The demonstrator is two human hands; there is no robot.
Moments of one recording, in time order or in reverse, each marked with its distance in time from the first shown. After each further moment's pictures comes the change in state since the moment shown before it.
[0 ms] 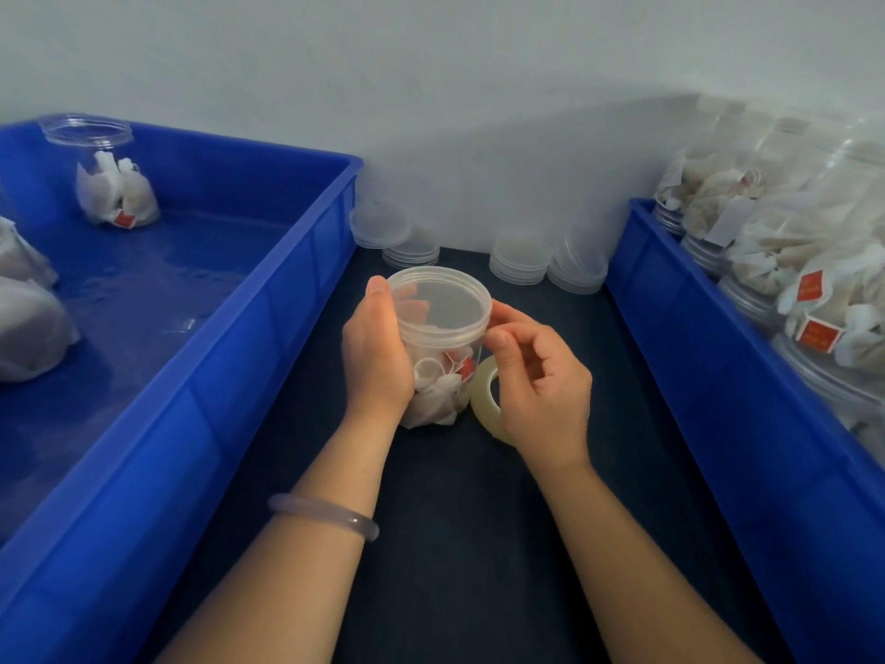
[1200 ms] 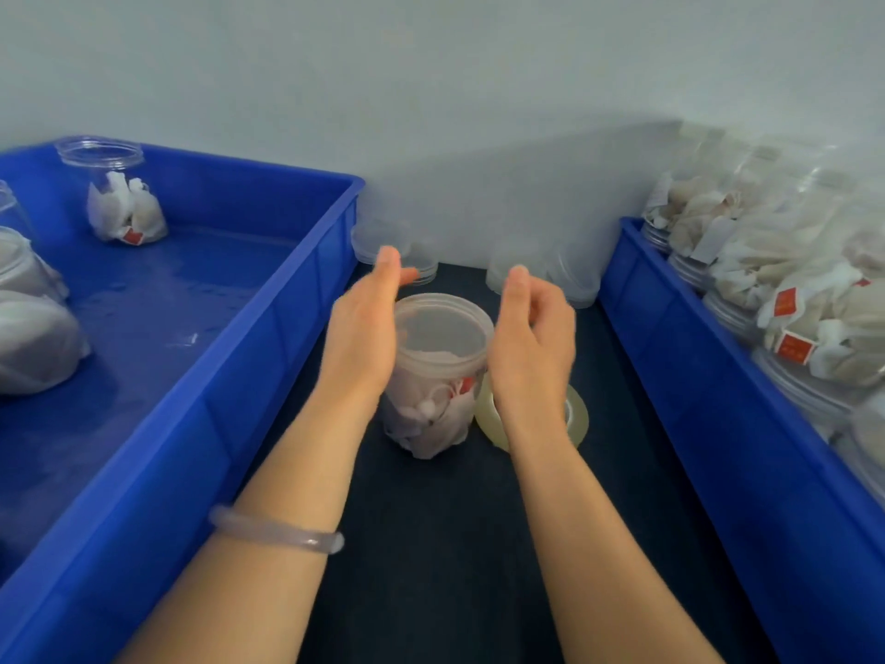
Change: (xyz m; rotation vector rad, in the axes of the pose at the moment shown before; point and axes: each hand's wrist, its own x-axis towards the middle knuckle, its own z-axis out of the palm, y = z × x) left_hand 0.000 0.044 -0.015 0.213 -0.195 0.081; right_hand 0.034 -0.038 0.022 -0.061 0.189 0.287
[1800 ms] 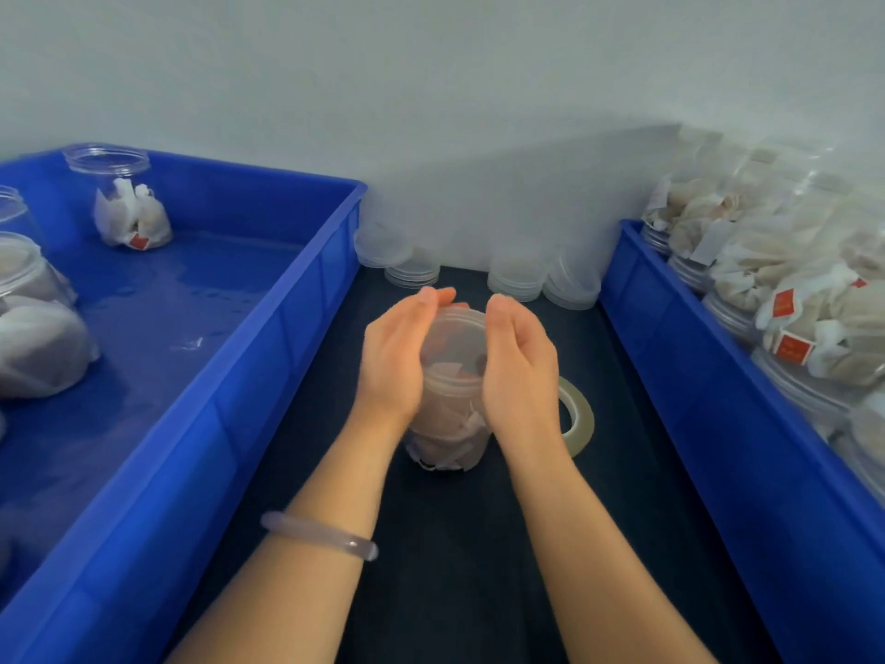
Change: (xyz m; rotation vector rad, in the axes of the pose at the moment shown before) left_hand -0.016 -0.012 0.018 -0.189 -0.074 0.111; right_hand -0.018 0.008 -0.001 0.068 -0.193 0.092
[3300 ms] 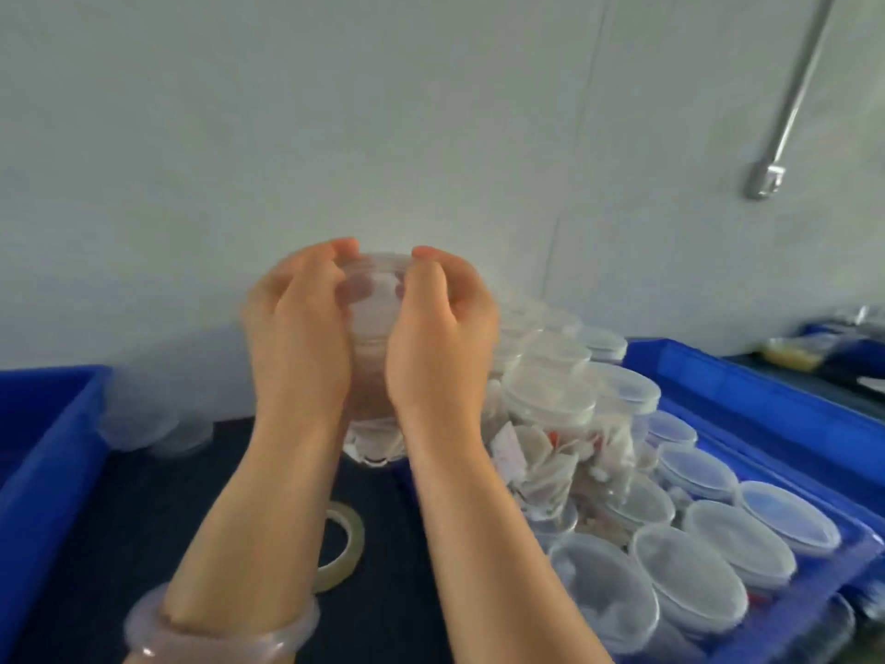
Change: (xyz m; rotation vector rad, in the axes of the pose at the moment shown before) left_hand -0.029 0.211 0.135 -0.306 -0.029 0.153; right_hand -0.026 -0.208 -0.106 0.076 0.518 -0.379
